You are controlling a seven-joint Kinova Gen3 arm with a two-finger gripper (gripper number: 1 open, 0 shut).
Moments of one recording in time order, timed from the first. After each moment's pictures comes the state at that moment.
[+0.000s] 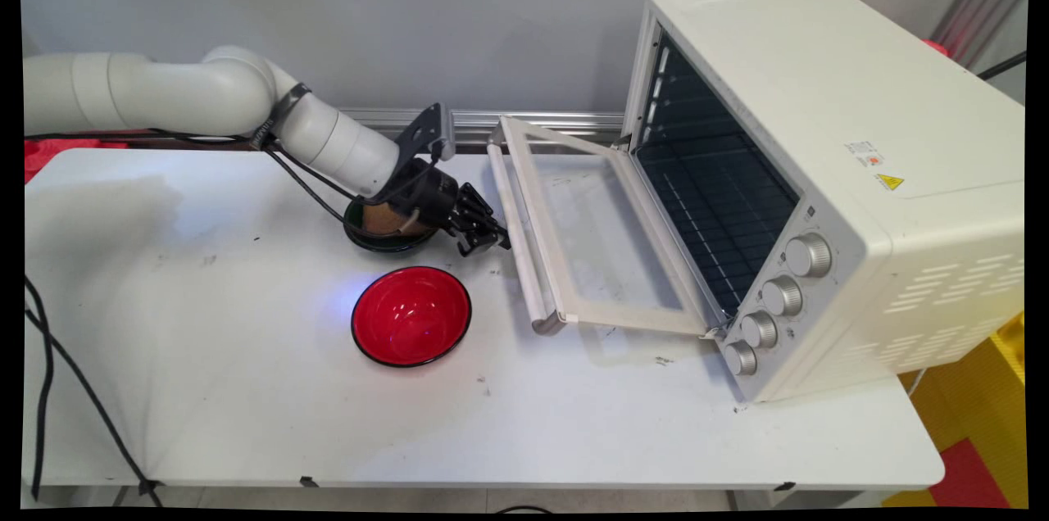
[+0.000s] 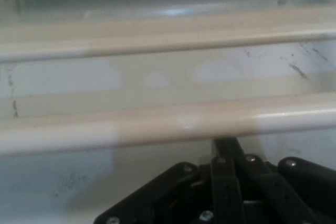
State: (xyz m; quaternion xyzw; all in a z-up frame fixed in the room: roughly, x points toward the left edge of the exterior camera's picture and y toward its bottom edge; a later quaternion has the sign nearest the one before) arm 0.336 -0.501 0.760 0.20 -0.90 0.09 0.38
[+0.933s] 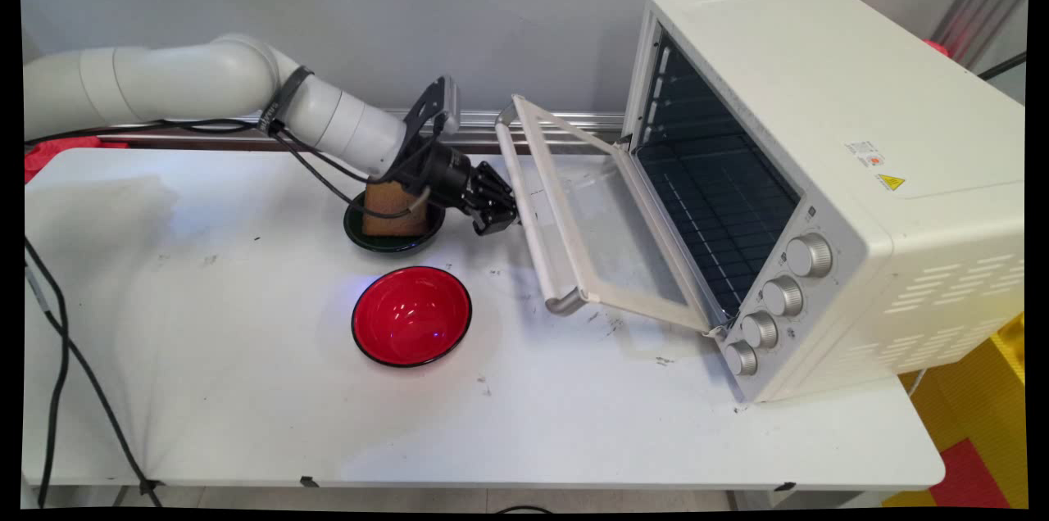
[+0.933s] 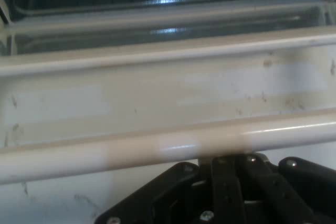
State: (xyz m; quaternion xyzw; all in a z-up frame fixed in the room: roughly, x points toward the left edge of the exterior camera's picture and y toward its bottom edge) arm 0.332 -0.515 0.781 0.18 -0.88 0.09 0.43
